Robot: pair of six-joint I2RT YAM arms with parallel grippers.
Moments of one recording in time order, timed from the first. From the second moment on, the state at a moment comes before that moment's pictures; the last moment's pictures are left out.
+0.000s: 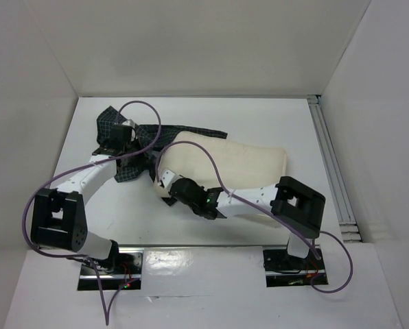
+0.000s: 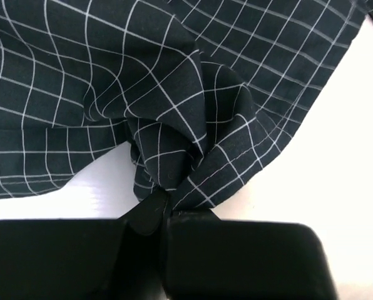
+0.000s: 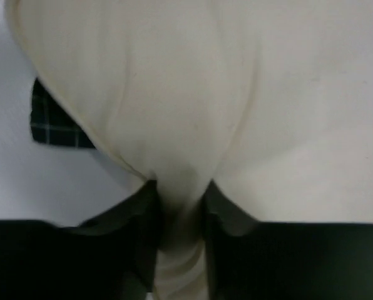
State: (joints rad) left arm -0.14 1.45 0.93 -0.30 0.11 -0.56; right arm 1.17 1.74 1.00 0.02 0.48 -0.16
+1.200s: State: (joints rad) left arm -0.14 1.36 1.12 -0.65 0.11 -0.37; right arm 0.91 1.89 1.56 -0.27 0.29 0.13
